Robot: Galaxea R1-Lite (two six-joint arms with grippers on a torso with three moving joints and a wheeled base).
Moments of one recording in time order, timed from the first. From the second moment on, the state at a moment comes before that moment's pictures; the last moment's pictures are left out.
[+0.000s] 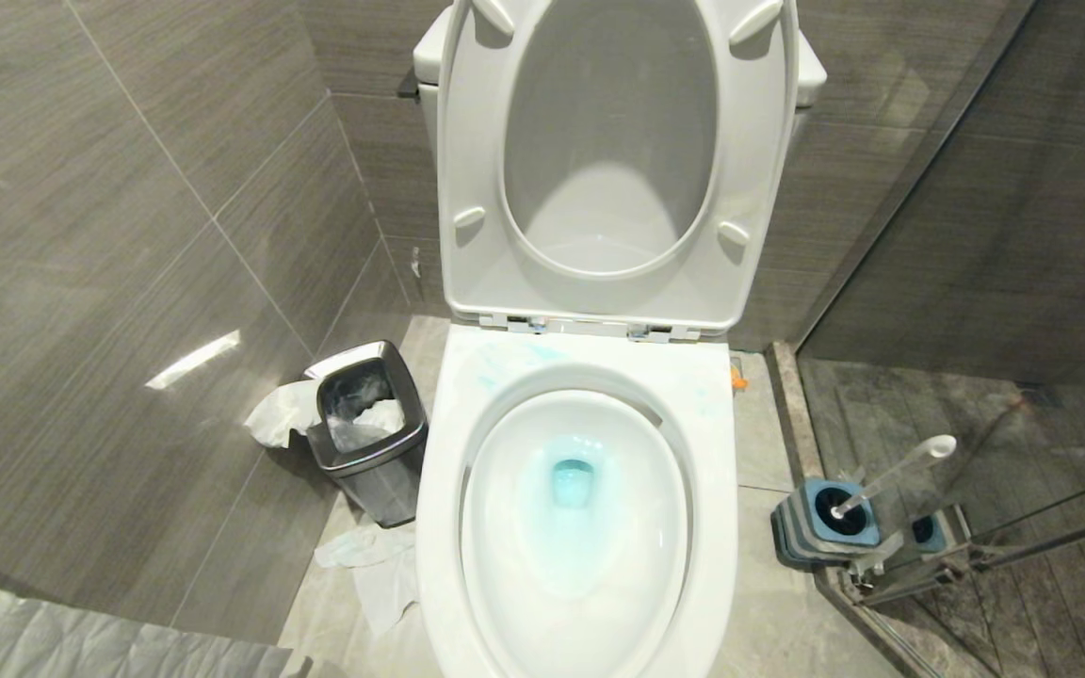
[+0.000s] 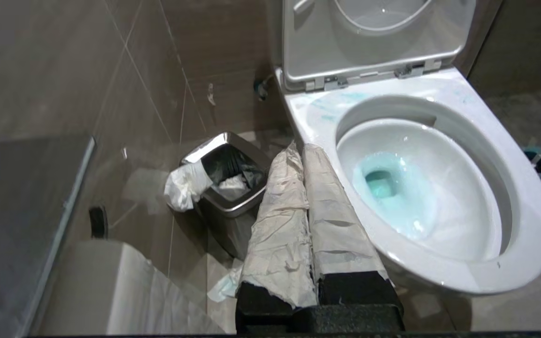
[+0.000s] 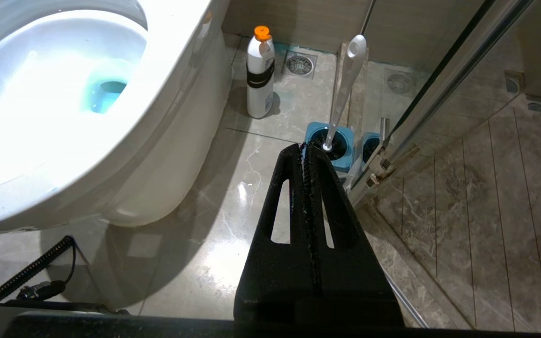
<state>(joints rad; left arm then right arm) 0.00 0.09 -0.32 0.01 -0.24 0.11 0.00 0.00 0.00 0.00 0.00 -0.02</state>
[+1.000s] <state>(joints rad) -0.05 1.13 -1.14 -0.22 -0.20 0.14 0.00 0.00 0.00 0.00 0.00 -0.02</state>
